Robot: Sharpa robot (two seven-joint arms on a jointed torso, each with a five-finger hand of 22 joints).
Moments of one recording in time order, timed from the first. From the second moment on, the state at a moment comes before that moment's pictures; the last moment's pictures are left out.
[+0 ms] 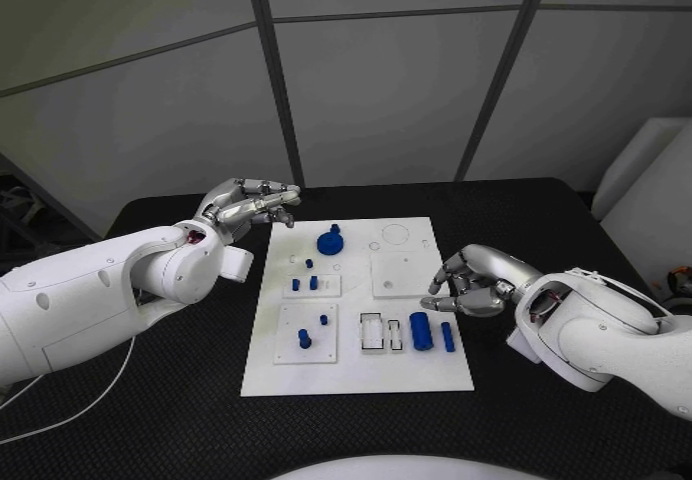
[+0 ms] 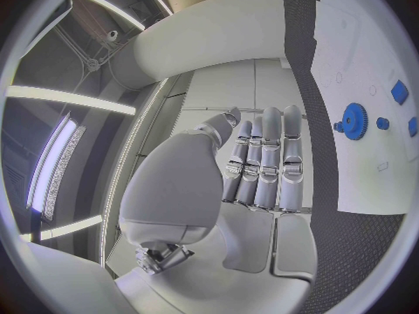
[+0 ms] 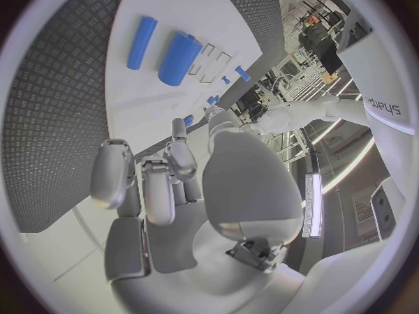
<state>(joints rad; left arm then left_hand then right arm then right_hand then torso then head) 1.12 -0.90 0.07 1.47 -0.09 -0.21 0.31 1.37 -0.13 0.39 -0.02 0.14 1.04 0.17 0.12 0.07 1.02 0.11 0.42 0.08 1.03 0.04 0.94 0.38 0.18 1.02 0.14 0.38 1.09 1.05 -1.07 0.00 1.90 -1.37 -0.37 -0.36 1.27 -0.13 -0.04 0.25 0.41 1.01 0.10 0.31 0.26 1.33 0.03 1.24 1.15 1.47 -0.04 1.54 1.31 0.08 1.37 0.07 1.37 1.27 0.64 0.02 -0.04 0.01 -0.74</state>
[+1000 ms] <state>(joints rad) 1.12 -0.91 0.07 1.47 -0.09 -0.21 0.31 1.37 -0.13 0.39 -0.02 0.14 1.04 0.17 0.12 0.07 1.01 0.11 0.43 0.08 1.03 0.04 0.93 0.38 0.18 1.02 0.14 0.38 1.09 0.97 -1.01 0.00 1.88 -1.52 -0.29 -0.52 1.21 -0.11 -0.13 0.29 0.41 0.97 0.10 0.36 0.32 1.33 0.02 1.26 1.19 1.47 -0.04 1.54 1.31 0.08 1.37 0.07 1.38 1.27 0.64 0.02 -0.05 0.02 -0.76</state>
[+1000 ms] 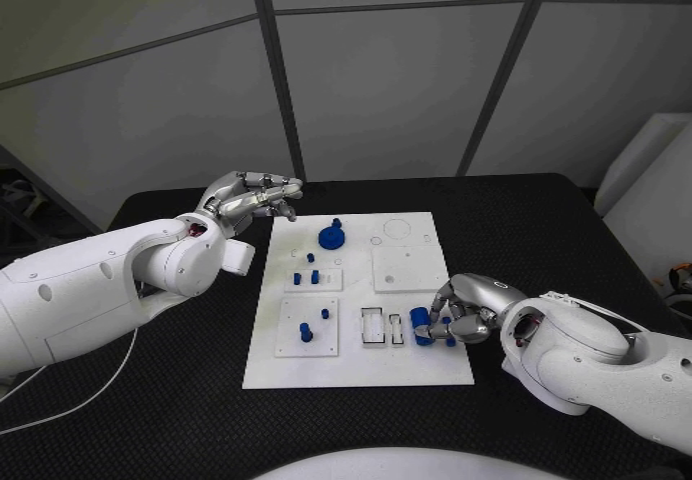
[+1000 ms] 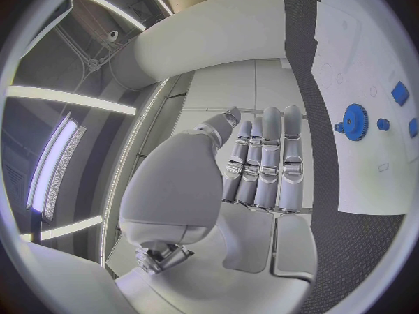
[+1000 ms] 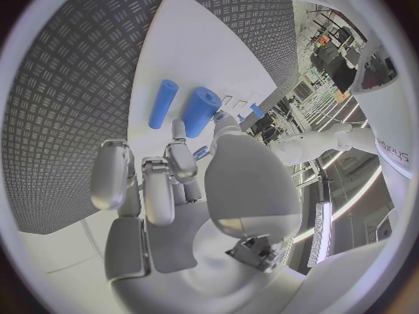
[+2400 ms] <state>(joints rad) 1.12 -0.92 0.07 1.47 -0.09 -0.21 0.31 1.37 -0.13 0.39 -0.01 0.14 1.04 0.17 0.12 0.07 1.01 0.11 0.43 0.08 1.03 0.04 0.93 0.38 0.18 1.02 0.14 0.37 1.09 0.96 -0.93 0.00 1.83 -1.55 -0.28 -0.55 1.29 -0.06 -0.14 0.29 0.45 0.95 0.09 0.41 0.37 1.33 0.02 1.25 1.21 1.46 -0.04 1.54 1.31 0.09 1.38 0.07 1.38 1.28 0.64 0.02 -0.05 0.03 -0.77</state>
